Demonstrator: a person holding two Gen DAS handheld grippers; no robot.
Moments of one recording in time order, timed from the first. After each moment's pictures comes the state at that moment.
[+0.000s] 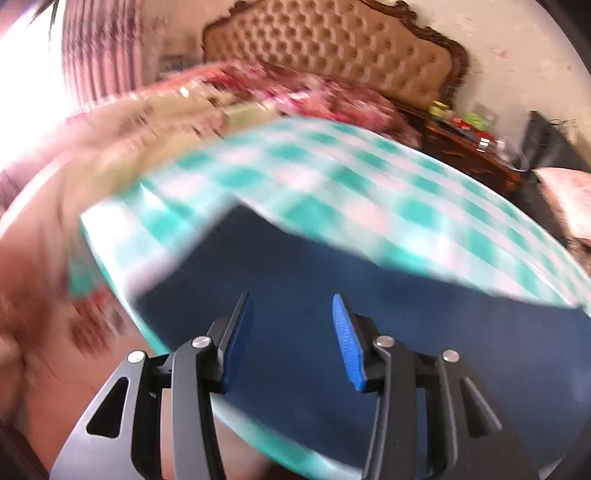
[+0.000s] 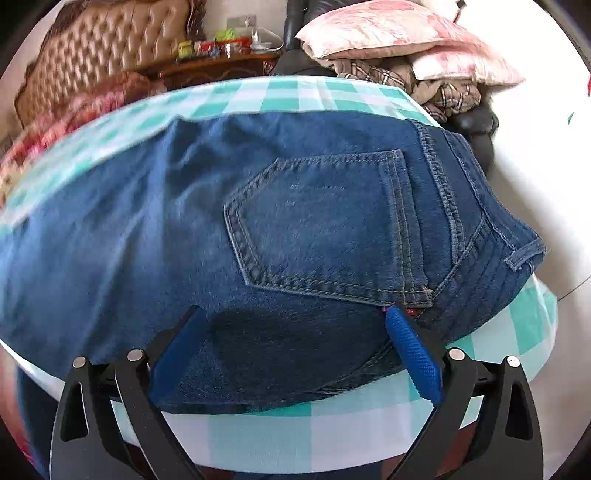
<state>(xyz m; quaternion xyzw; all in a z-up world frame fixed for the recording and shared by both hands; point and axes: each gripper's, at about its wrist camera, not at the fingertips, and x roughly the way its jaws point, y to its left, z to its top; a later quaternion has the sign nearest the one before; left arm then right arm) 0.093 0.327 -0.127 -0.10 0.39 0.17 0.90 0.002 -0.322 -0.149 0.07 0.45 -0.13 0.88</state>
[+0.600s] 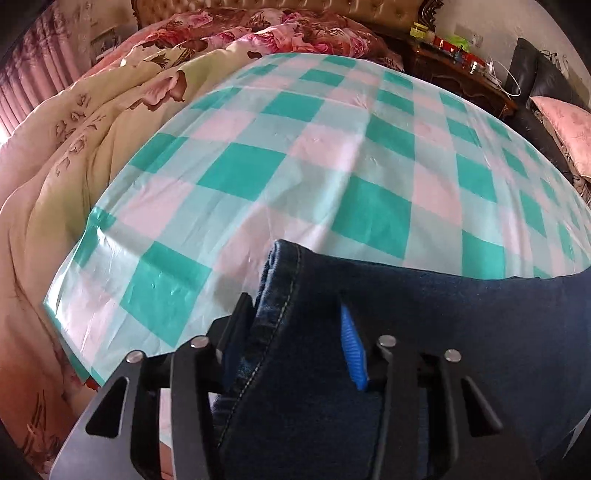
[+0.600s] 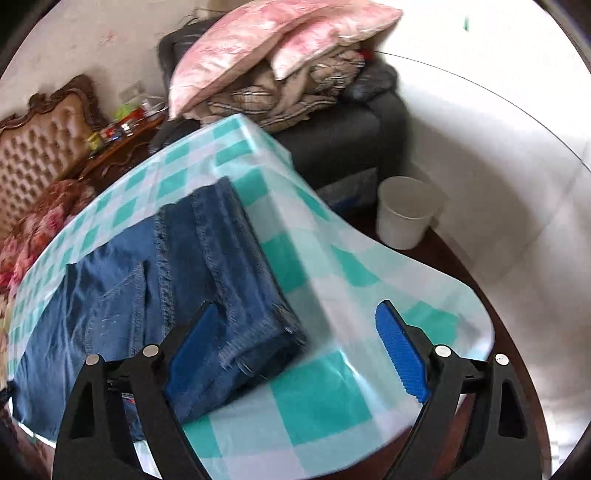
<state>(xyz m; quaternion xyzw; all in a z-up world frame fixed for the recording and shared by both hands) 0.168 0.395 -0.166 -0.05 0.53 0.07 0.85 -0.024 -0.527 -0.126 0.19 0.42 -0.21 0.86</state>
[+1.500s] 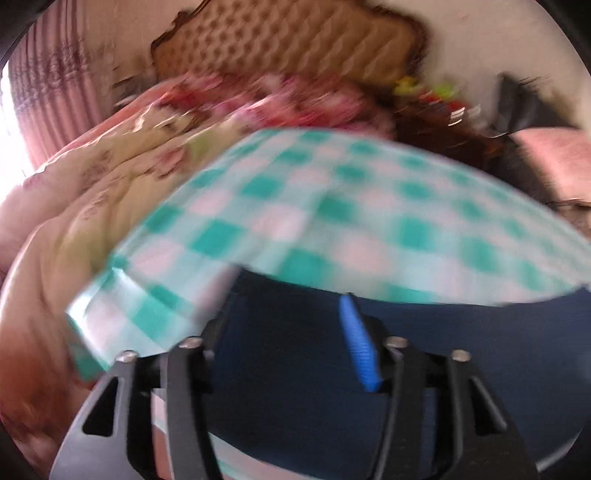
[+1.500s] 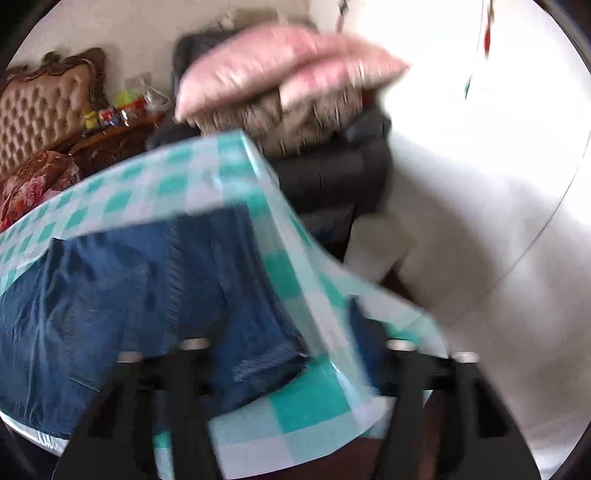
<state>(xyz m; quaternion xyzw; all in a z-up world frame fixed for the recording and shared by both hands) 0.132 0.304 -0.098 -0.04 0.40 0.06 0.91 -0.038 -0.451 -0.081 0.08 0.36 -0.26 0.89</state>
